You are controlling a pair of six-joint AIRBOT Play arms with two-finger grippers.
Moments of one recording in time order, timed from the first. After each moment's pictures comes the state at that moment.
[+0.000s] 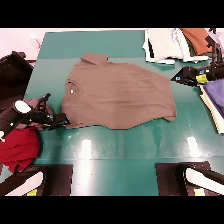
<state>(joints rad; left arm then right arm) 0.07 -1.08 0.62 1.05 -1.01 -1.46 -0.19 -1.19 1.30 -0.99 1.32 1.41</state>
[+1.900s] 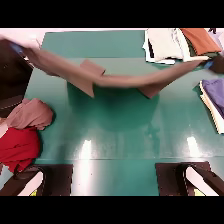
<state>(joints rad) 0.07 -0.83 1.60 1.02 -1.15 -1.43 -0.32 -0.91 1.44 -0.96 1.27 1.26</state>
